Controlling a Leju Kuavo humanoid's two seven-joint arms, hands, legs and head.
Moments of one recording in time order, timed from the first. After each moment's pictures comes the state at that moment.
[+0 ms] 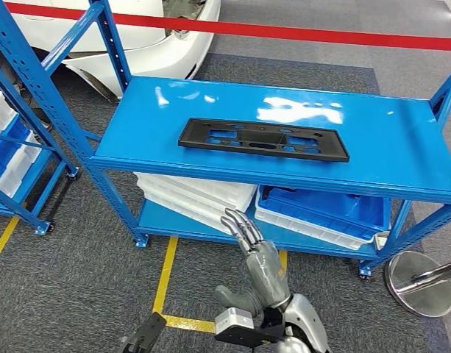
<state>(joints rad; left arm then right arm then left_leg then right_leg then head) -0.10 -0.22 0.97 -0.23 -1.34 0.11 -0.45 -0.14 0.02 0.75 -1.37 0.67 -0.36 -0.52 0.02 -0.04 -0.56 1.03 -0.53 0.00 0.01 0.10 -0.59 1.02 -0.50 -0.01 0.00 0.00</state>
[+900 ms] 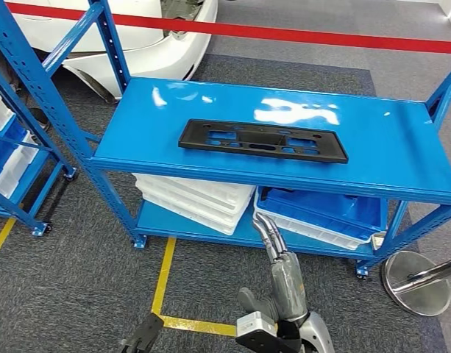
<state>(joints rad) -0.09 -0.22 0.99 -0.23 -1.32 0.09 -0.47 -0.03 -0.01 0.71 -1.47 0.60 -0.45 -0.49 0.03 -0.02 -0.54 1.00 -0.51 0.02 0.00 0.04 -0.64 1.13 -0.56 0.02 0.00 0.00</state>
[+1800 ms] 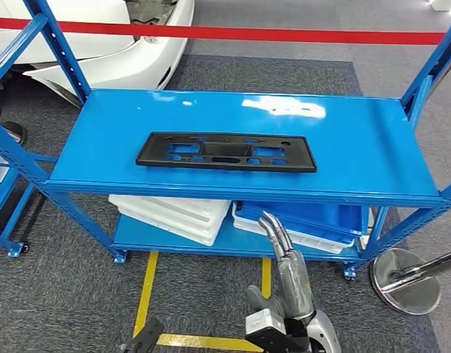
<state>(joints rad) -0.08 -0.21 0.99 -0.22 -1.34 0.08 -0.46 -0.02 -0.01 0.67 -1.49 0.60 -0.41 -0.50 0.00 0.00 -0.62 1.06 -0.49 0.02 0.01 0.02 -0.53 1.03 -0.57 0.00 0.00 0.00</state>
